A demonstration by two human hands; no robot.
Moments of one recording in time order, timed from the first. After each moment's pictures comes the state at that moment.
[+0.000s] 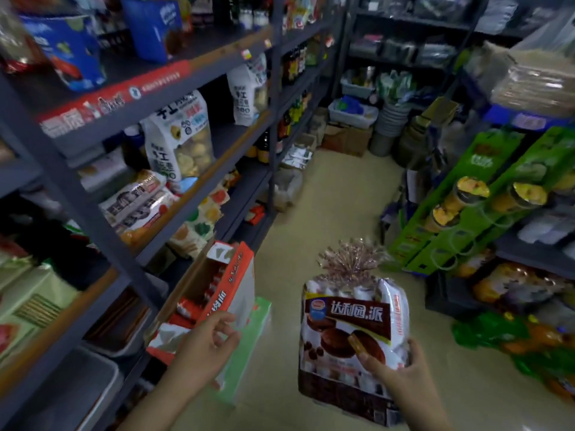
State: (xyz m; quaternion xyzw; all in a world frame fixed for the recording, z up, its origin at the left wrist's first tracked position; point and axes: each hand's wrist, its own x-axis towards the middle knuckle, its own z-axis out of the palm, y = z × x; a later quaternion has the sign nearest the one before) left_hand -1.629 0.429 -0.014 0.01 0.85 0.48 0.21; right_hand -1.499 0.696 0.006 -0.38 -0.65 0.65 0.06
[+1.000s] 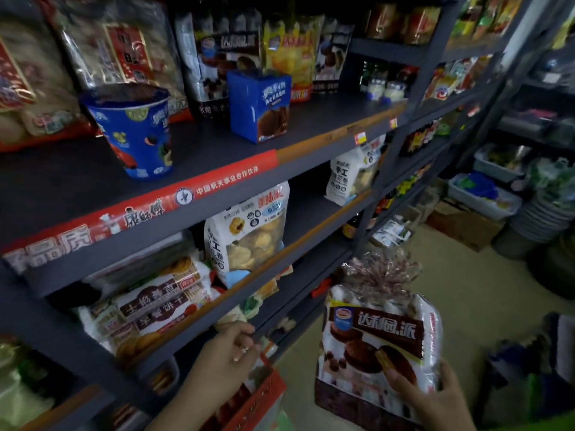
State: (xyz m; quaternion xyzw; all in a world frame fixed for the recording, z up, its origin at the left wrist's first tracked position) left_hand -1.893 0.468 0.004 -0.15 0.80 0.56 0.18; right_hand -1.881 0.767 0.039 -0.23 -0.76 0.61 0.03
